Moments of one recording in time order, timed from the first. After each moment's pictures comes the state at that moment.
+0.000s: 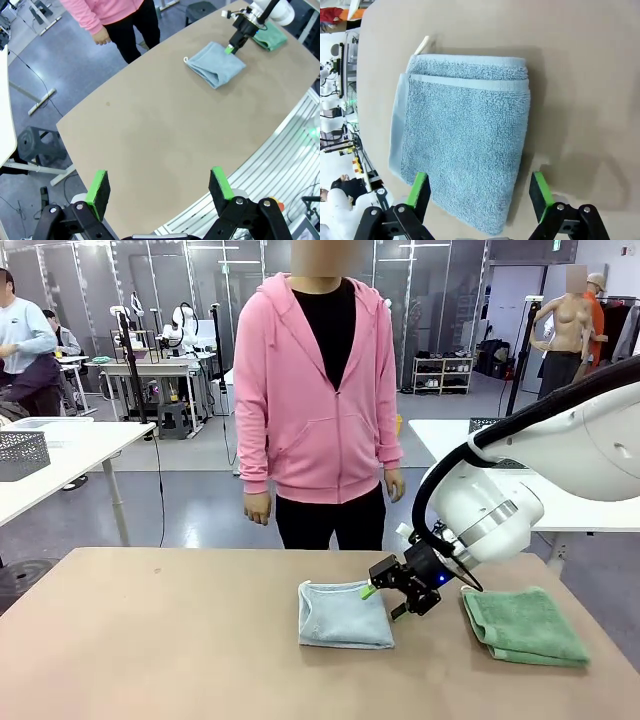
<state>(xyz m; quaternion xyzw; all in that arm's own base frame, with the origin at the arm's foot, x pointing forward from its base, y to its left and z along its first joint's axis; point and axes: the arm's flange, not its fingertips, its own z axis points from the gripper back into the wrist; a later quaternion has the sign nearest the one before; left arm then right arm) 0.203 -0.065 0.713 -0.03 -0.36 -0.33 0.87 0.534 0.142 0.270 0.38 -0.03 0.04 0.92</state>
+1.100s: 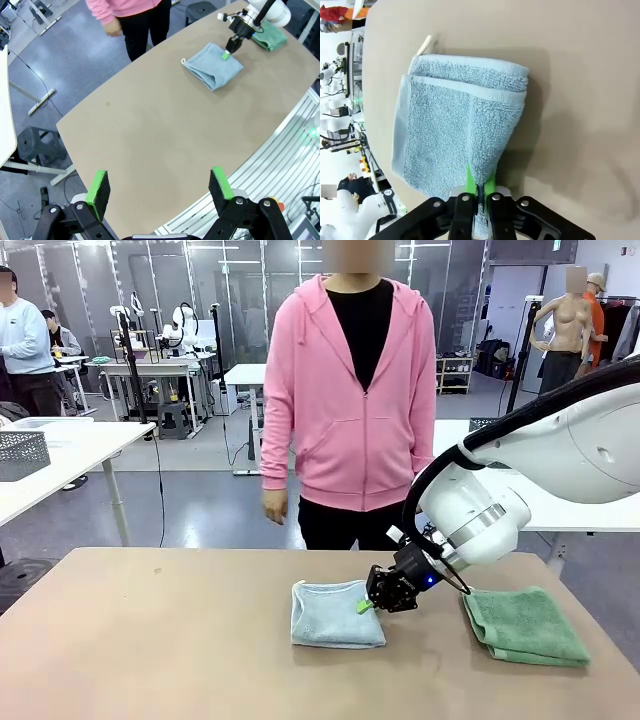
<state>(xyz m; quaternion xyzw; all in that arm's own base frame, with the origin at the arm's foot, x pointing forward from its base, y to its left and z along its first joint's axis) 0.203 -0.065 0.713 -0.03 -0.36 -0.33 0.87 0.539 0.159 0.263 0.40 -0.02 0.03 0.92</state>
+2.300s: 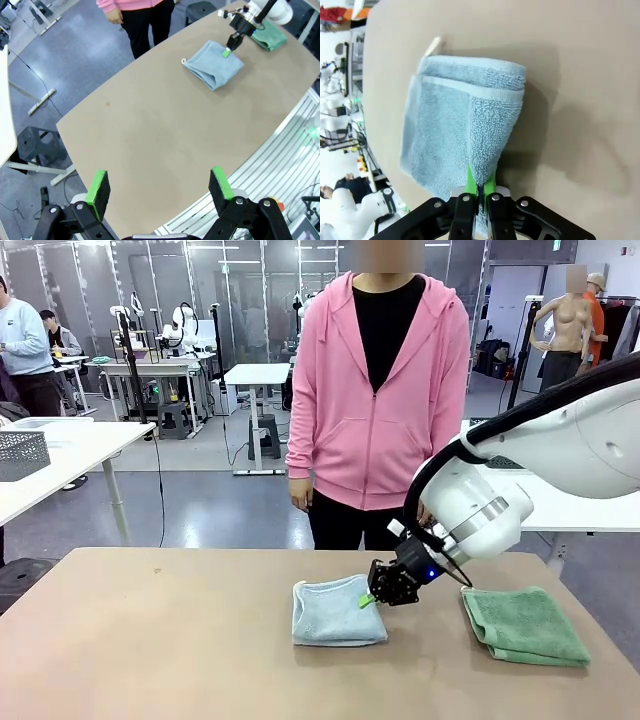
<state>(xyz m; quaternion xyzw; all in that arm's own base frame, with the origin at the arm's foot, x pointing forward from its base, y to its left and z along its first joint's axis) 0.203 -0.065 0.713 -0.03 -0.36 -0.33 0.87 0.538 0.158 0.291 0.39 -0.03 0.05 0.92</state>
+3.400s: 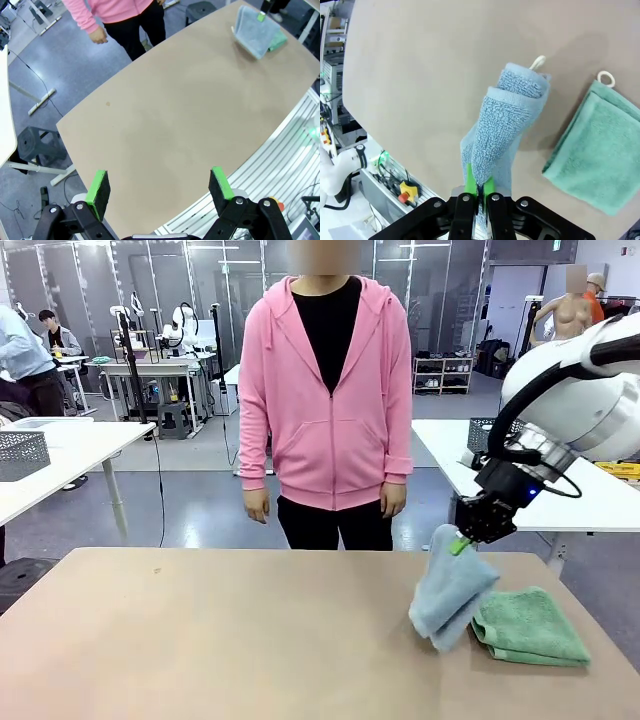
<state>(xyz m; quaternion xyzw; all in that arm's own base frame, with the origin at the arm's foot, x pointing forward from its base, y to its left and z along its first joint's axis) 0.203 -0.065 0.713 -0.03 -0.36 -0.33 0.87 0.516 0.033 0.451 0.27 -0.01 0.11 0.95</state>
